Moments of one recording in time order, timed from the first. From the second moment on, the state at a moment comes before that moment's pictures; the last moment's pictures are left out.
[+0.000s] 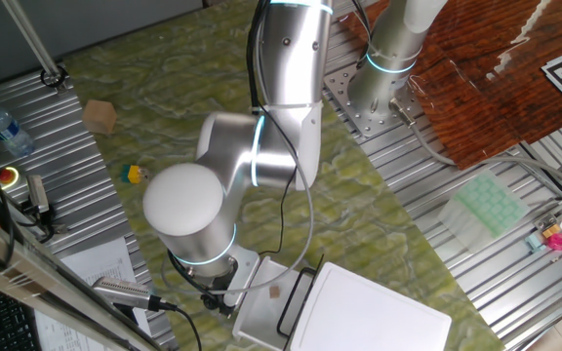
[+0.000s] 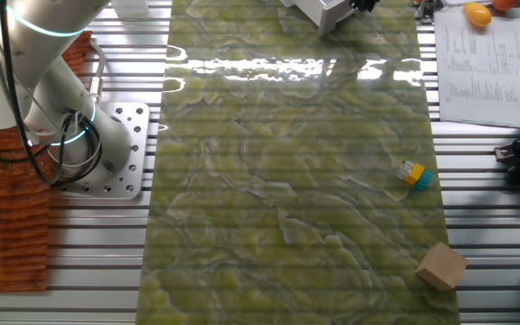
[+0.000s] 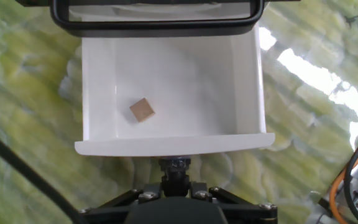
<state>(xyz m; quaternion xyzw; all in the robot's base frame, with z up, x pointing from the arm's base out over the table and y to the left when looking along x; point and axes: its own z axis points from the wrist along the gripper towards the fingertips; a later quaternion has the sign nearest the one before) 0.592 0.315 0.073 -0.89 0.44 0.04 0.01</state>
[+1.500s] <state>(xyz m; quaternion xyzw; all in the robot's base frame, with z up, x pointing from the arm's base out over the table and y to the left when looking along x) 0.576 0.333 0.068 -0.89 0.45 0.06 0.01</state>
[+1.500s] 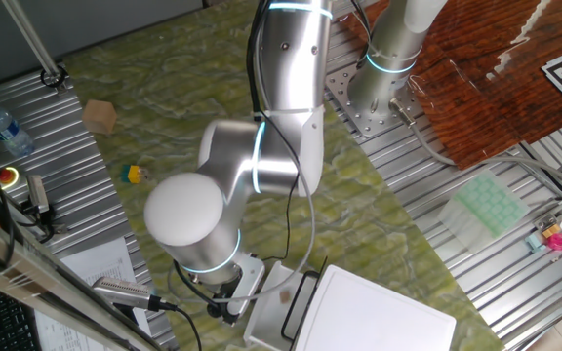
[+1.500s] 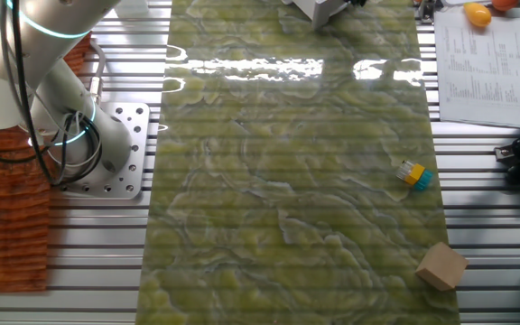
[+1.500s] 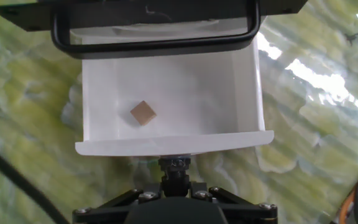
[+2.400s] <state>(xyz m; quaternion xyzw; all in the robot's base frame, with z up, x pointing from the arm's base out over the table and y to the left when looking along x) 0.559 0.349 0.068 -0.88 0.46 0.07 0.01</state>
